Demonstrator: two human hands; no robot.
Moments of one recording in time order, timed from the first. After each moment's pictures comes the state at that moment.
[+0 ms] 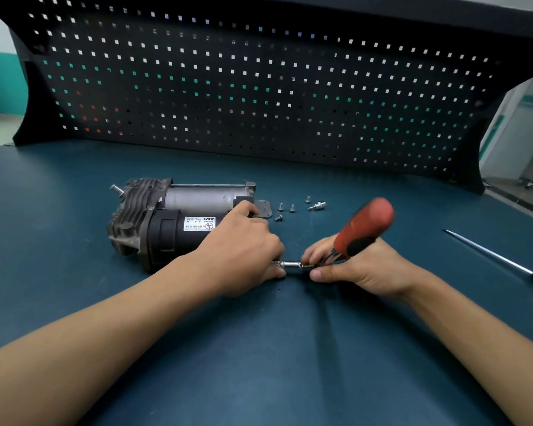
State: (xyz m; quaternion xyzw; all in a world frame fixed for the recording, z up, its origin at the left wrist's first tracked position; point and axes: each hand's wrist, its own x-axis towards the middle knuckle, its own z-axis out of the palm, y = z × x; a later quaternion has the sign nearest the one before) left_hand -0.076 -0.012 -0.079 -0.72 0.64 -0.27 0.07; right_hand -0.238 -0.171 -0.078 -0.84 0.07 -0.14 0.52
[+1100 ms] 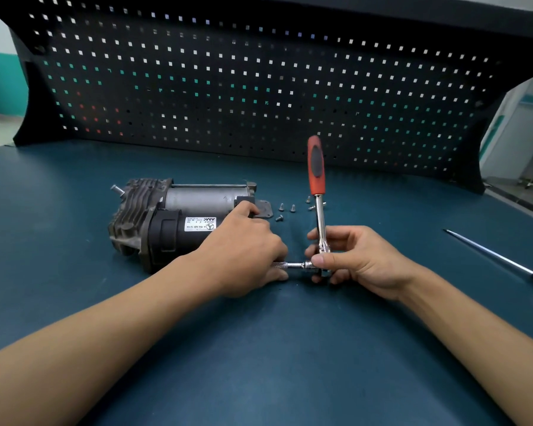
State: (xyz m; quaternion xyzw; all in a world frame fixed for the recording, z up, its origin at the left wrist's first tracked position) left_hand -0.077 -0.009 -0.078 -0.72 0.65 -0.25 0.04; right_hand -0.228 -0.179 -0.086 -0.74 0.13 -0.13 0.65
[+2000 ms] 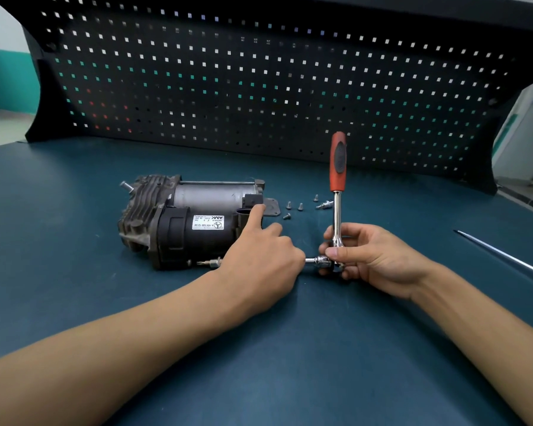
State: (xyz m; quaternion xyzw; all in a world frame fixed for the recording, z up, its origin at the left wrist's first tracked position) left_hand -0.107 -0.011 -0.091 -0.76 0.59 -0.27 0.06; right_hand -0.227 -0.186 -0.086 -0.69 0.14 -0.11 0.70
